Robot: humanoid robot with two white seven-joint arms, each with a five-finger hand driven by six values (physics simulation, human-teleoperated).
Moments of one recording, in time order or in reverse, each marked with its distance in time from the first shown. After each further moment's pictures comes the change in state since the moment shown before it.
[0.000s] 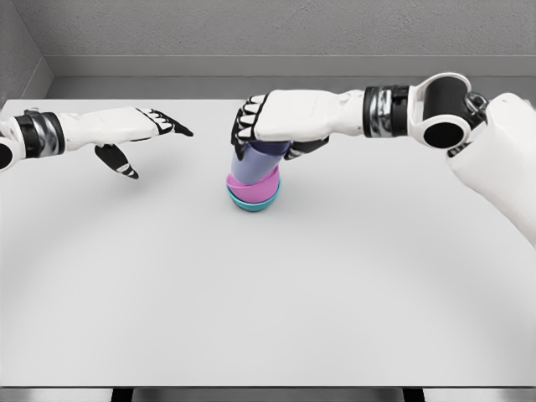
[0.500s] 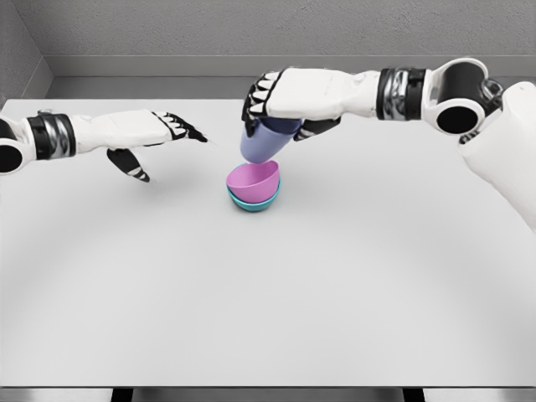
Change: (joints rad) left arm 0.000 0.001 -0.014 -0.054 -0.003 0.000 0.000; right arm -0.018 0.002 -0.050 0.046 0.000 0.000 0.000
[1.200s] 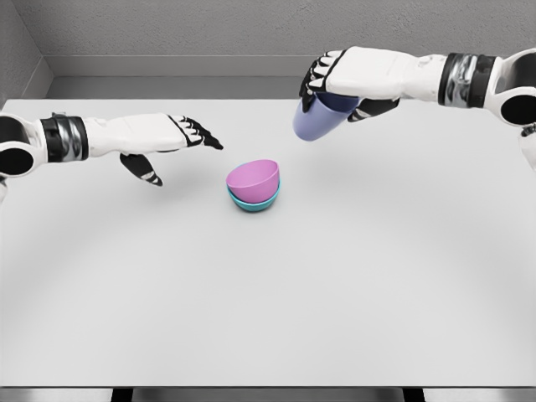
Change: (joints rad) left arm 0.001 0.000 -0.025 -0.100 -0.005 0.000 0.000; right arm 0.014 -0.120 -0.082 0.026 -0.010 -0.001 0.000
